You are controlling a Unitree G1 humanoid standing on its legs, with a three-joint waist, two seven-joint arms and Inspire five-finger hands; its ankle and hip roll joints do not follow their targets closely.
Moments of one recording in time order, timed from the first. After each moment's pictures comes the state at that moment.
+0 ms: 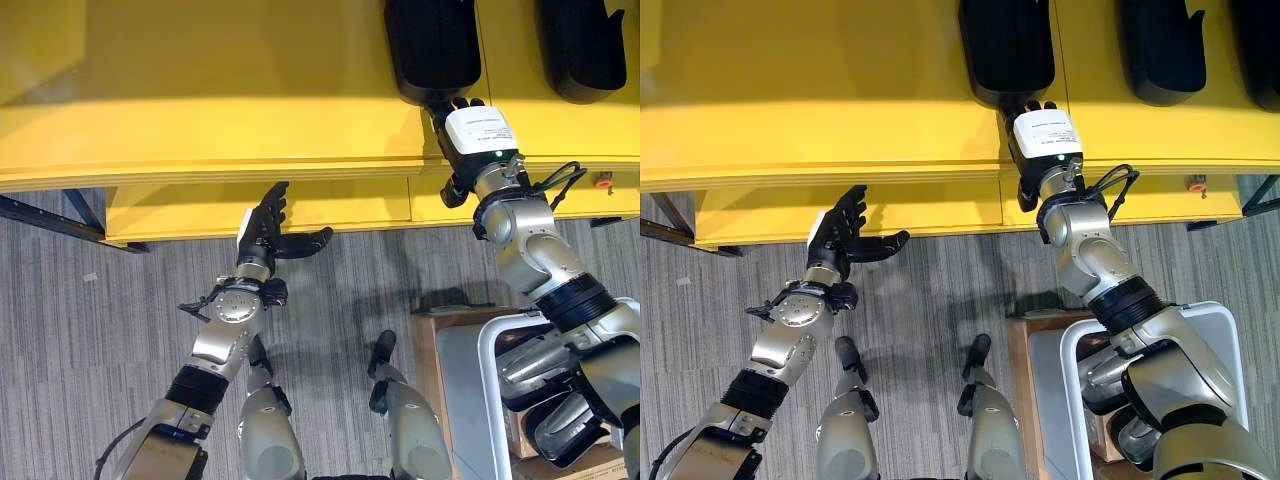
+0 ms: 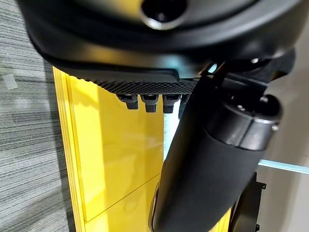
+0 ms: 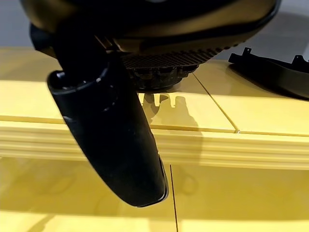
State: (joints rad) left arm -0.46 0.41 -0.25 0.23 -0.46 0.02 0.25; right arm -0.96 -0.70 0.59 0.33 -0.66 0.34 0.00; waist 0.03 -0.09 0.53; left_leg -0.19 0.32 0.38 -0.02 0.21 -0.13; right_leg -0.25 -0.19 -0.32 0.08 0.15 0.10
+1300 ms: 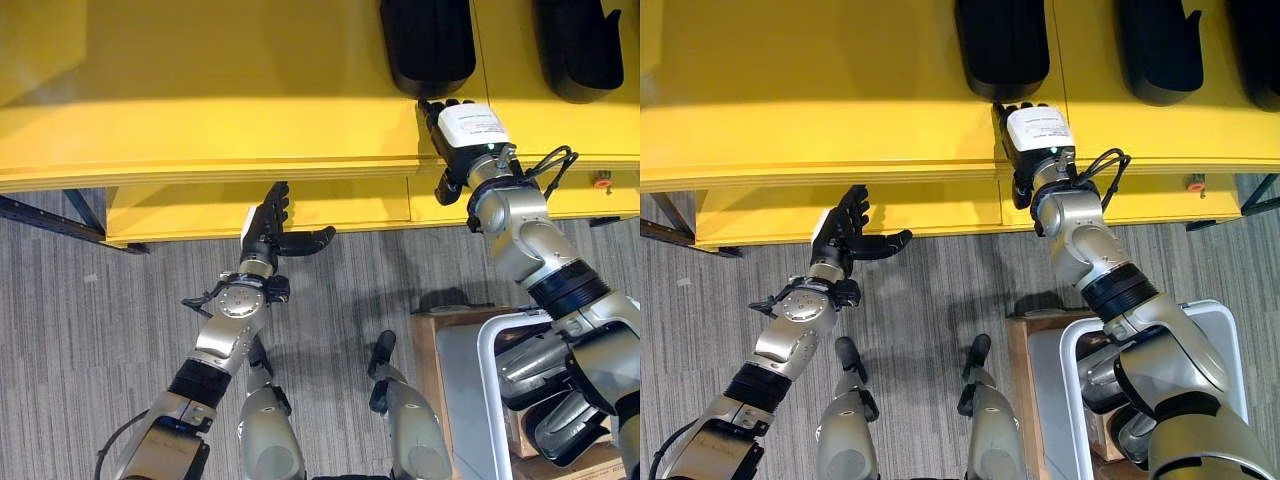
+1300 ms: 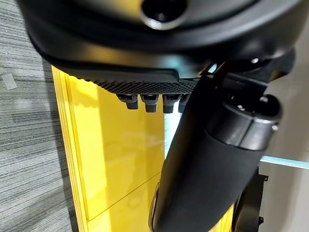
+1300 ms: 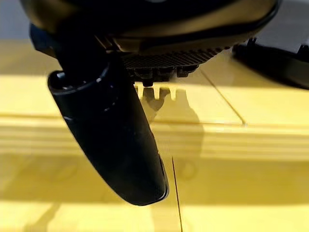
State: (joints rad) left arm -0.49 0.41 -0.27 0.27 -0.47 0.03 0.26; right arm -1.00 -0.68 0.62 0.35 -0.63 0.36 0.12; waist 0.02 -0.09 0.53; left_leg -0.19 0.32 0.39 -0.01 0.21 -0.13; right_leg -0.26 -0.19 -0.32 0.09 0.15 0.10
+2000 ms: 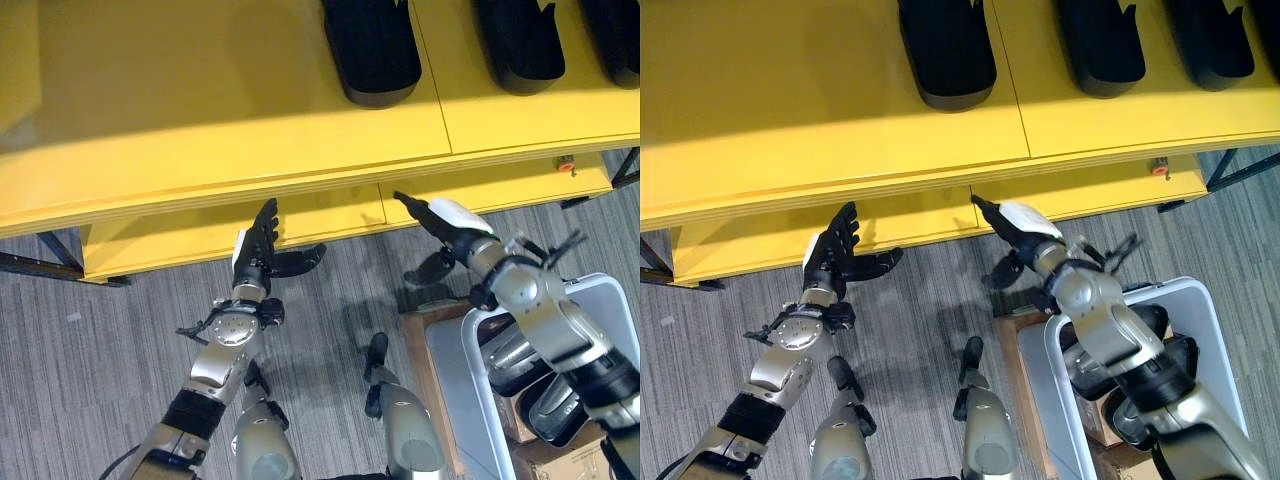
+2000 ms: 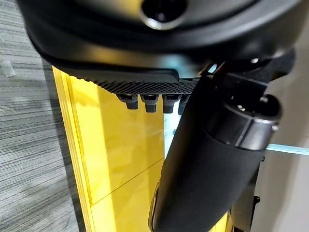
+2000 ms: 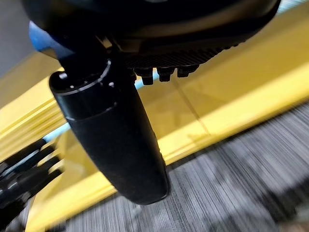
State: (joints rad) left arm -0.28 0.41 -0.25 0.15 -0.46 -0.05 0.30; right arm -0.40 -0.74 0.33 -0.09 -0.19 0.31 0.15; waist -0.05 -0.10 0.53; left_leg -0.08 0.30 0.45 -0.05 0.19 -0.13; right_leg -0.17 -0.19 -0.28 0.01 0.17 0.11
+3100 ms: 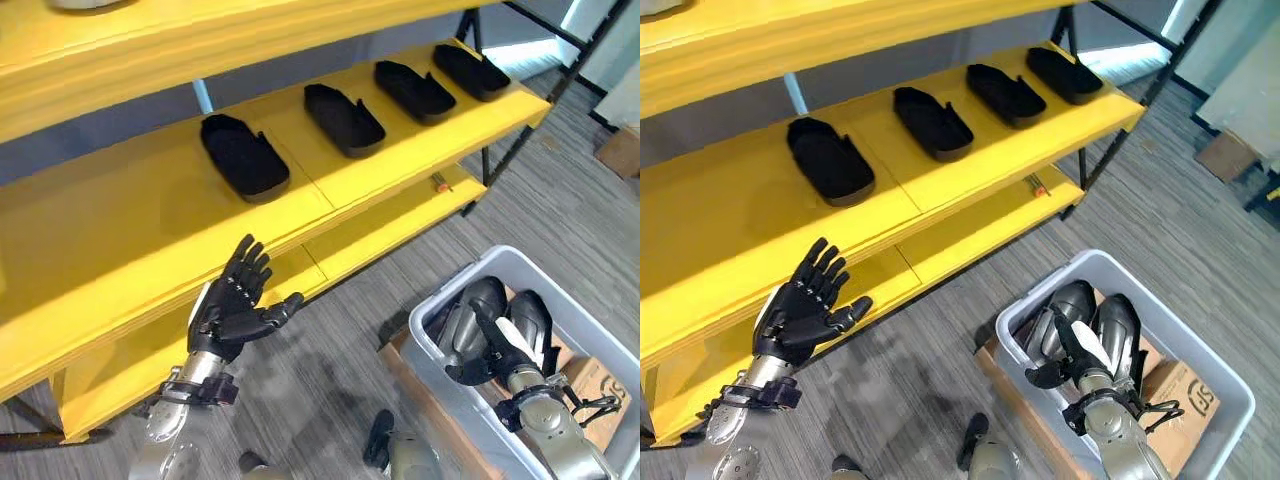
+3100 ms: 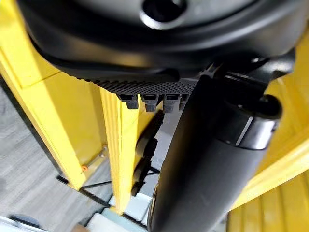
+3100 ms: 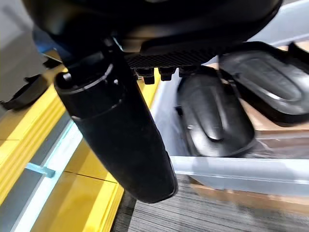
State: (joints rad) left arm 0.22 0.42 -0.08 -0.12 -0.83 -0.25 -0.14; right arm 0.19 -0.57 0.14 -0.08 -0.19 0.30 -0.06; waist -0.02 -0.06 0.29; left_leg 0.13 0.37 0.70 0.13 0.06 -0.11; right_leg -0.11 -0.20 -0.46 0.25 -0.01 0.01
